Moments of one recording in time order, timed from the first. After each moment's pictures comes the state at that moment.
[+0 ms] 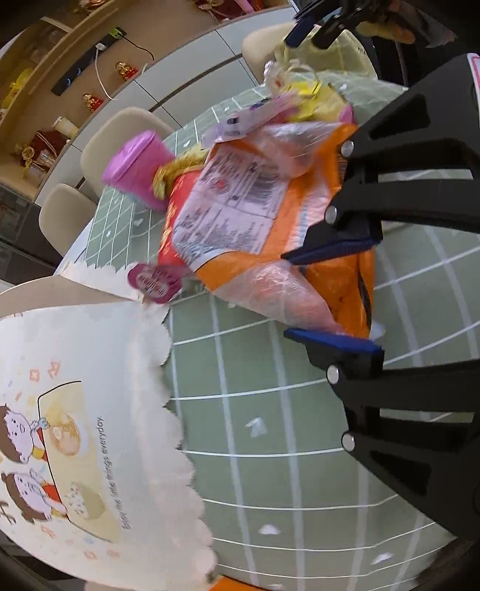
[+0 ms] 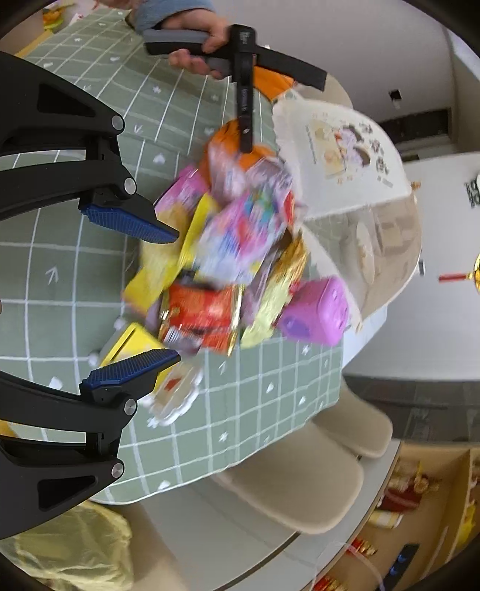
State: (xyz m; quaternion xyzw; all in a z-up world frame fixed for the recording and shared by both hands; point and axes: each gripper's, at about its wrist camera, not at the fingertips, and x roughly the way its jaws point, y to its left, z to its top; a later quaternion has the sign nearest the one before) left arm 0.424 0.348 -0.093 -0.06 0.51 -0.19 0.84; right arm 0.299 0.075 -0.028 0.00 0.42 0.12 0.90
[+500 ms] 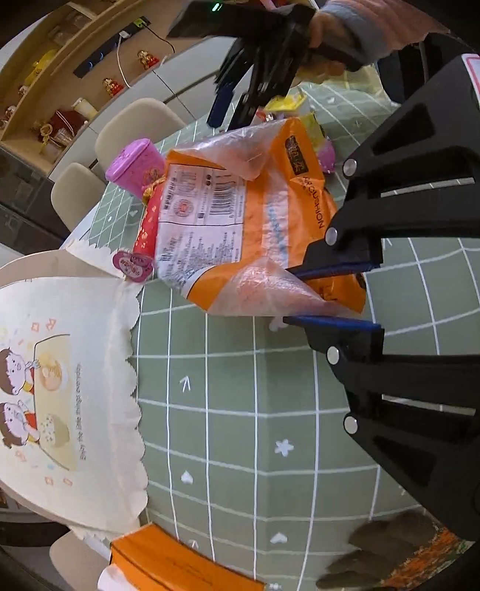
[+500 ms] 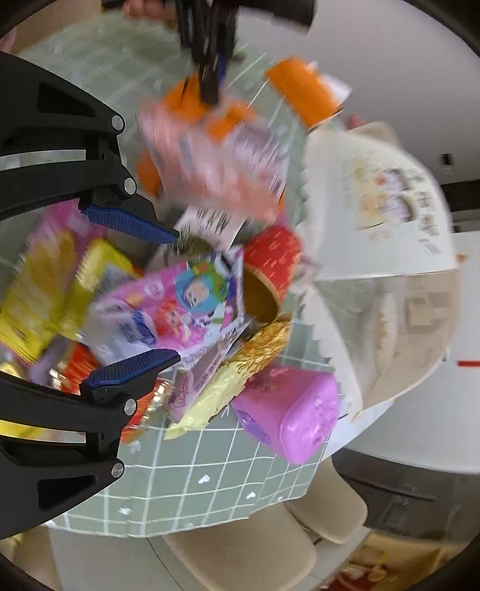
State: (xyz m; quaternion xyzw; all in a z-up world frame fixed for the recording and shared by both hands) left arm 0.357 0.369 -0.074 -0.09 0.51 -0.13 0.84; right arm 0.401 0.141 -0.074 -0.11 0.46 0.21 0.86
